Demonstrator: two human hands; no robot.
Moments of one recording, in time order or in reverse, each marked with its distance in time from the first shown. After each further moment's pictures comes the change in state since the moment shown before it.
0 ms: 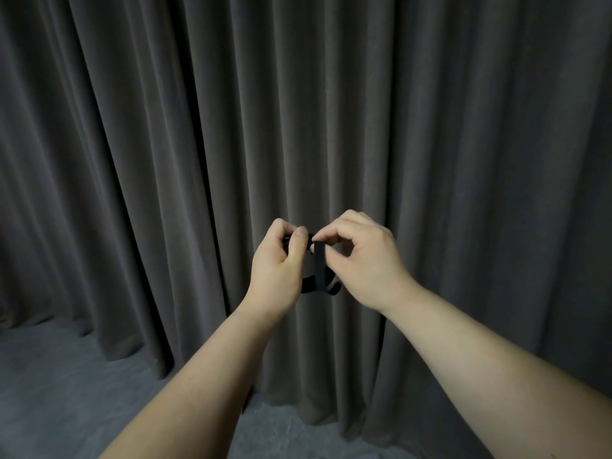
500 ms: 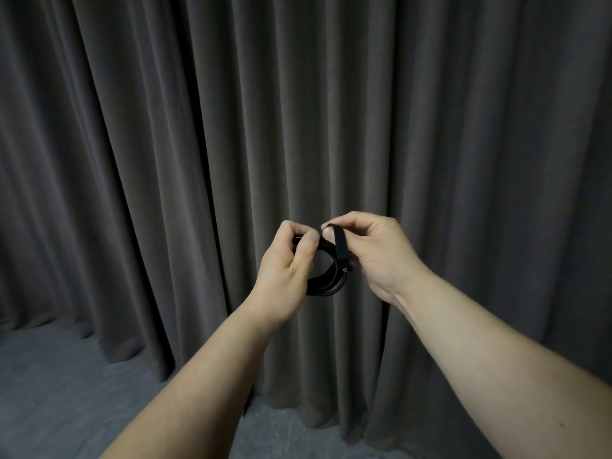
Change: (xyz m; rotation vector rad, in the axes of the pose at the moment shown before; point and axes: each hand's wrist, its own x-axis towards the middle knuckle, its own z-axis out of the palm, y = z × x) left_hand -0.001 -0.005 -0.004 -0.133 -0.179 0.104; right_hand 0.011 -0.007 -0.009 0.722 -0.077 0.447
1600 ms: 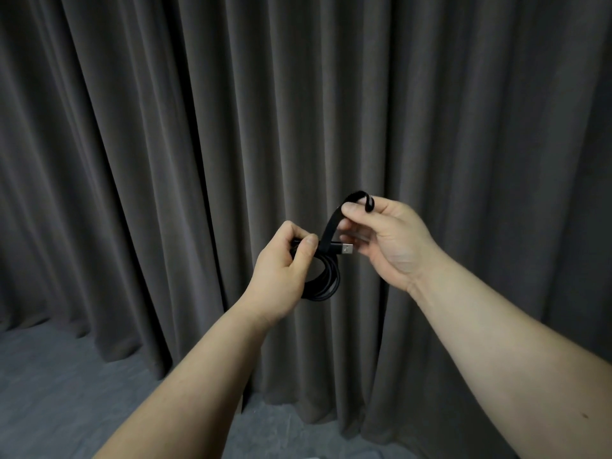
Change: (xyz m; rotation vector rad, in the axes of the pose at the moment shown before) left_hand 0.002 -0.007 0.000 0.159 0.009 -0.068; right_hand 0.009 -0.010 -0.018 0.226 0.005 0.141
